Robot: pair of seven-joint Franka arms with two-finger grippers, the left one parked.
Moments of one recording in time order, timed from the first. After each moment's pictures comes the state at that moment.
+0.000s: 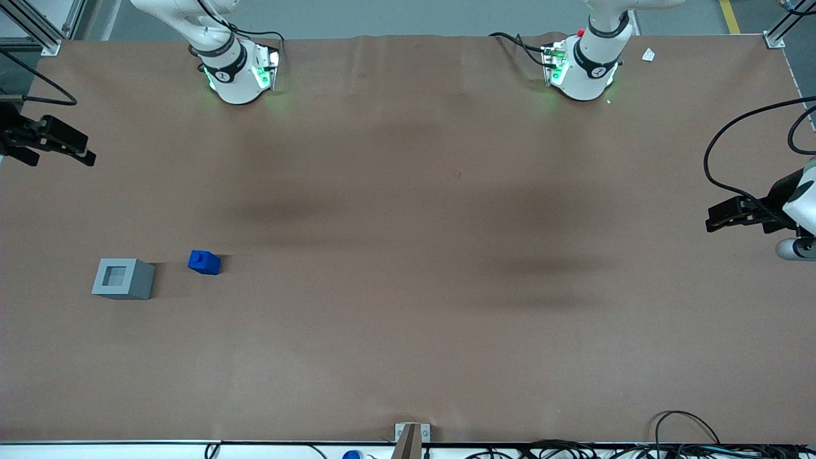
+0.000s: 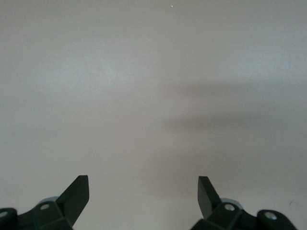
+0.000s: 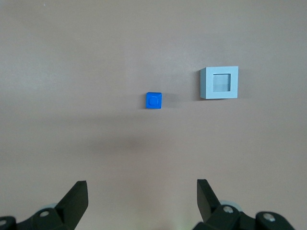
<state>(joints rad) -0.03 -0.02 -0.01 -1.53 0.03 1.49 -0.01</state>
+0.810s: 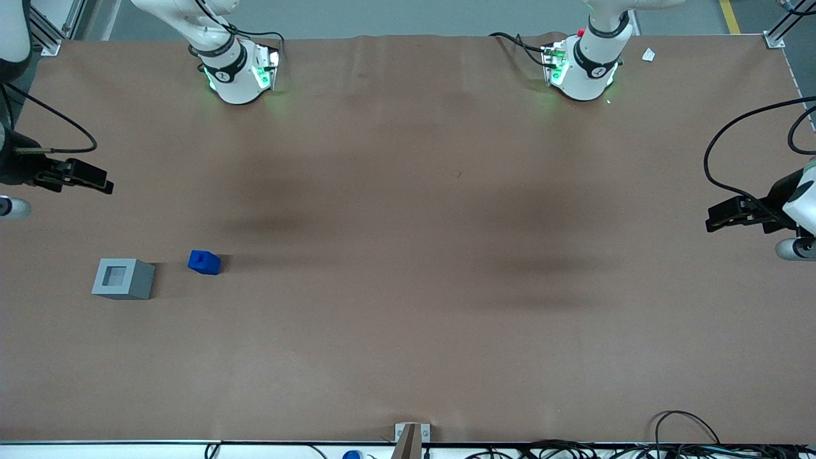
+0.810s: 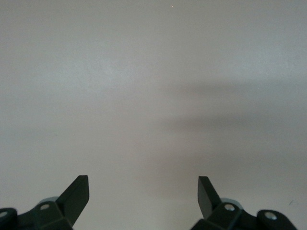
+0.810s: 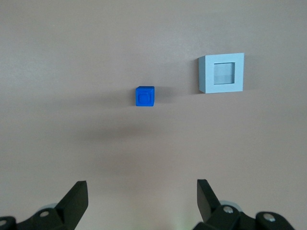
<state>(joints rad) -0.06 0.07 -0.01 -1.63 0.03 1.58 -0.01</state>
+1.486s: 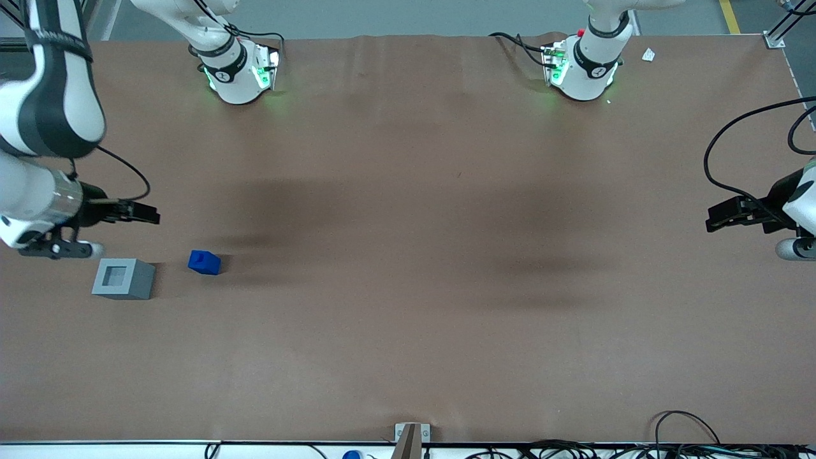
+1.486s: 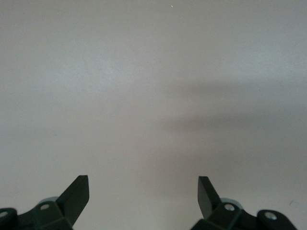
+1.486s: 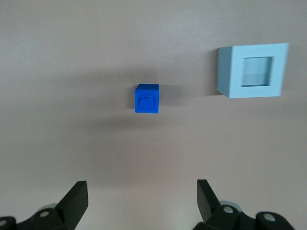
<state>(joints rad) -0.04 0.22 0.00 -1.75 0.03 1.75 -0.01</state>
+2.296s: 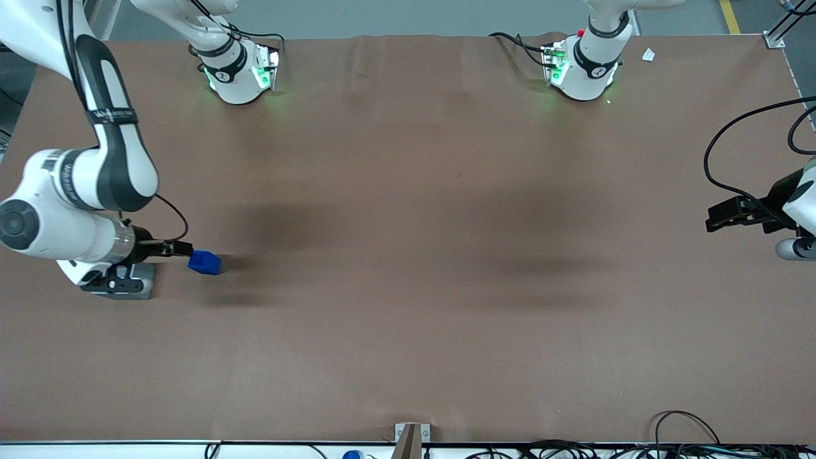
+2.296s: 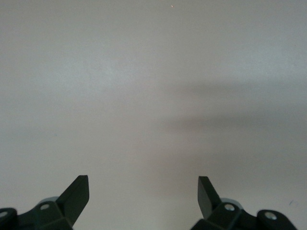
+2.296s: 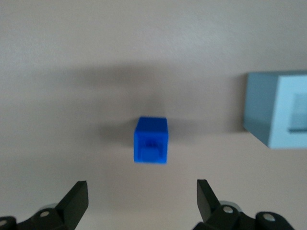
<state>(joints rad) -0.02 0.38 0.00 -1.82 0.03 2.05 -0.01</state>
